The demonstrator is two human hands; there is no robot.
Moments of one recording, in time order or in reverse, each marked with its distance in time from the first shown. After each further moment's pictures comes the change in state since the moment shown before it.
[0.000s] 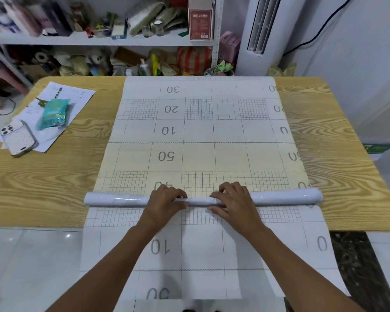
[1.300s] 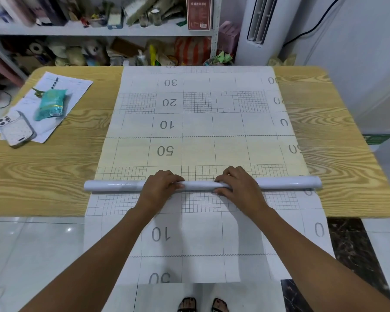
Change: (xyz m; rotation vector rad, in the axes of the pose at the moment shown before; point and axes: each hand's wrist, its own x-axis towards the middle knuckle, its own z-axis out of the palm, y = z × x) left_hand 0.008 -0.007 -0.009 0.053 -0.047 -0.009; right_hand 0.007 0.009 -0.013 0.141 -0.074 0.104
